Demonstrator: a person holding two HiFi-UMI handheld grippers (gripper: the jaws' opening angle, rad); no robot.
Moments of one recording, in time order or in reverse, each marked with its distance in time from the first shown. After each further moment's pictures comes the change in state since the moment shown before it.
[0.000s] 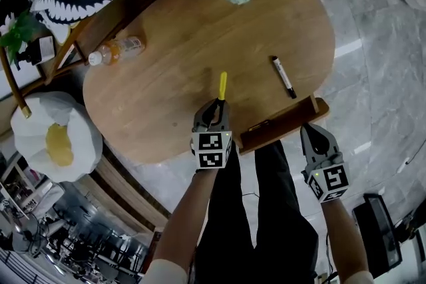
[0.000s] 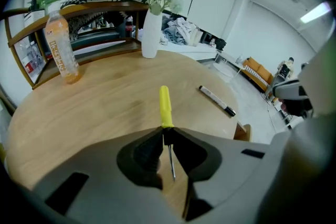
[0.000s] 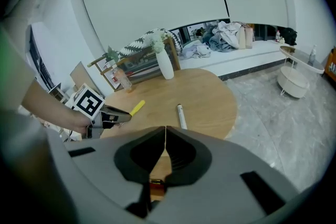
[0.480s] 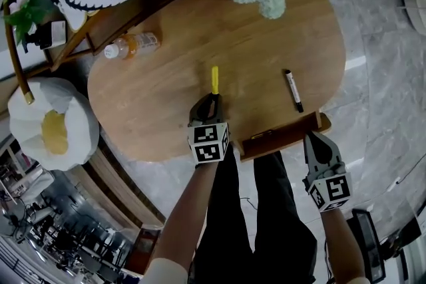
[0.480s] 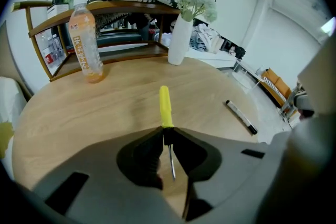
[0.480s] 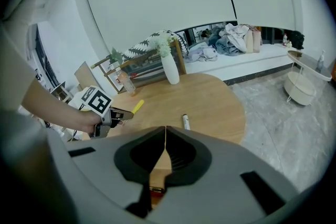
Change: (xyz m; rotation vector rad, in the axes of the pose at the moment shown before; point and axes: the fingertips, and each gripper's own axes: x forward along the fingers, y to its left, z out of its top) left arm 0.002 0.060 0.021 -0.149 -0.039 0.132; right arm 0.014 0.012 0.036 -0.049 -0.010 0.041
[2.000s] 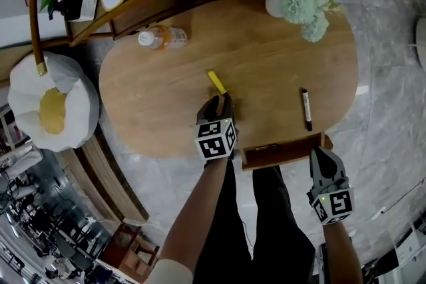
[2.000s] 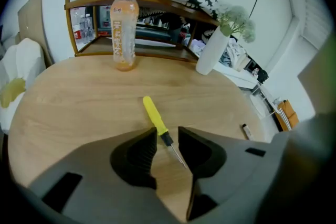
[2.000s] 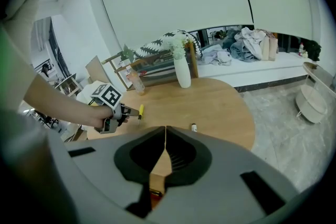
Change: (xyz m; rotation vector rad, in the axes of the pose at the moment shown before) left arm -0.002 0.039 0.003 -0.319 -0.023 0.081; right arm 0.006 0.019 0.027 -0.119 0.016 0.083
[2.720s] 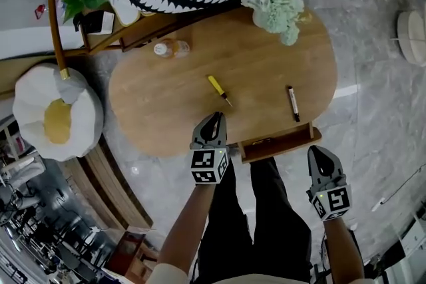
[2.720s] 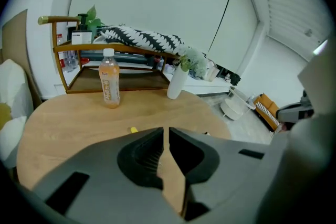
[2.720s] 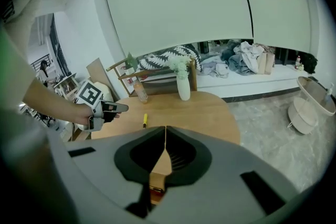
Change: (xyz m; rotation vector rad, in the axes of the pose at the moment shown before) left arm -0.127 -0.047 0.047 0.188 -0.169 -0.175; right arm -0.072 0.022 0.050 -0.038 -0.024 -0.044
